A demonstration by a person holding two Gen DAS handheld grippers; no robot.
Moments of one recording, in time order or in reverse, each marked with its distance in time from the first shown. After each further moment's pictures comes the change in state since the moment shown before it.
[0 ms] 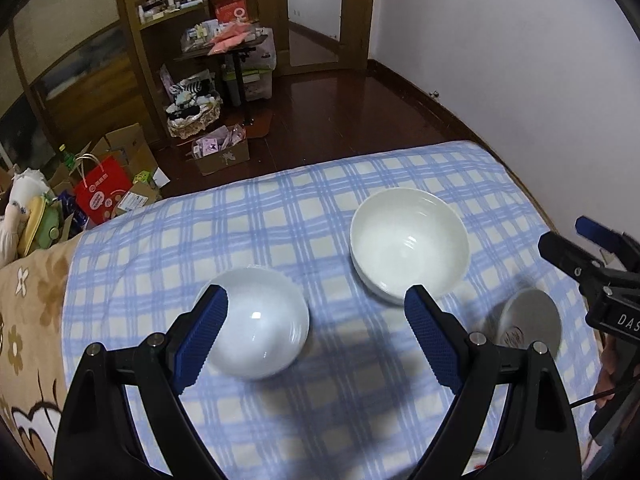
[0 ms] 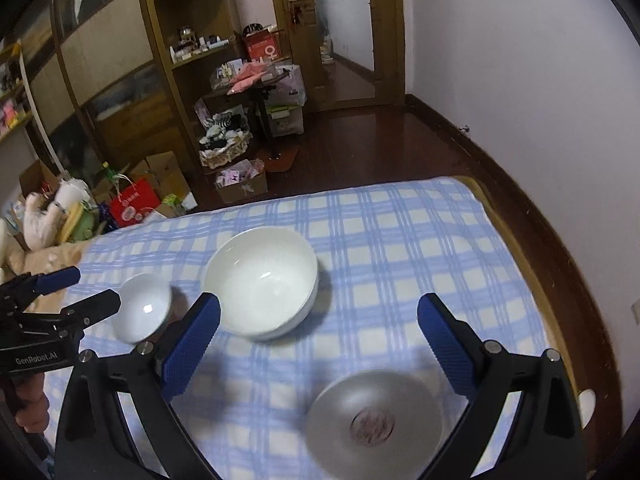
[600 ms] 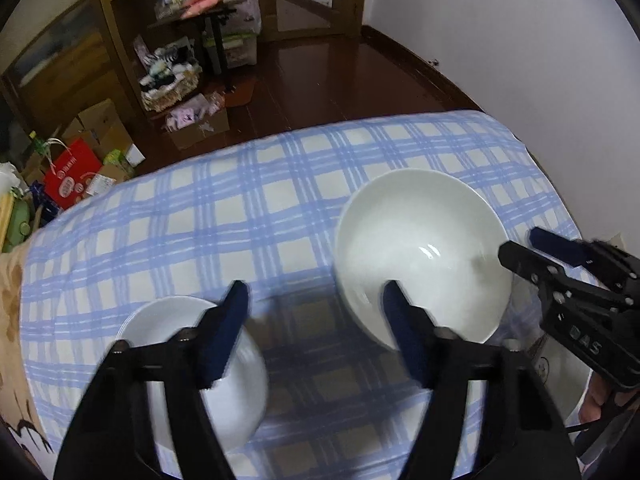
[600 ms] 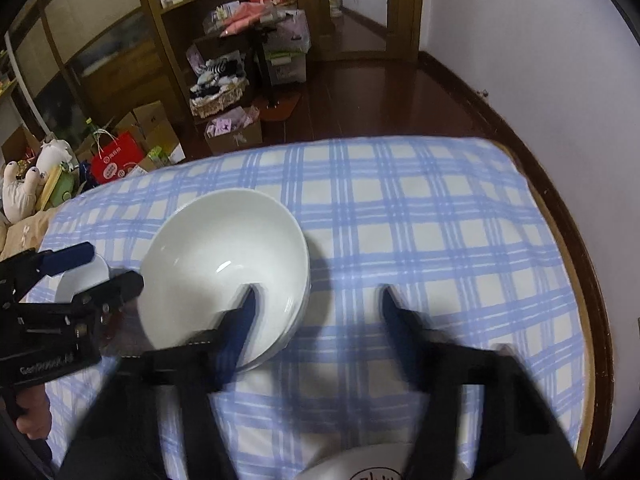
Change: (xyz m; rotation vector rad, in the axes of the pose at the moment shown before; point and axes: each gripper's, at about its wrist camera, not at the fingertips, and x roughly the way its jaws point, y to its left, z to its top) left arm 0.100 -0.020 0.018 0.008 0.127 -0.051; right arm 0.107 -0.002 -0.003 -0.026 0.195 0.035
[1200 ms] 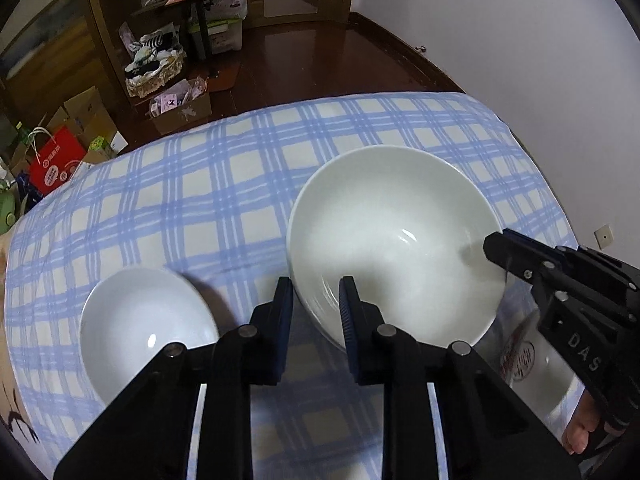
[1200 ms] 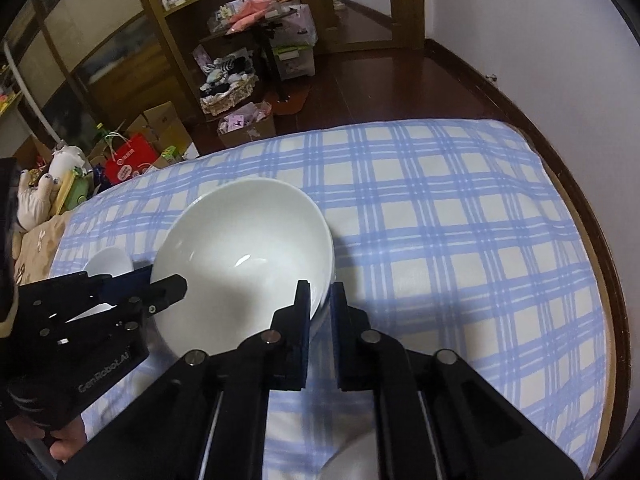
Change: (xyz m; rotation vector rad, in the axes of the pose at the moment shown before) left arm -0.002 -0.012 -0.019 -0.008 0.043 -0.047; right arm -0.019 0.013 -0.015 0.037 -0.005 0.062
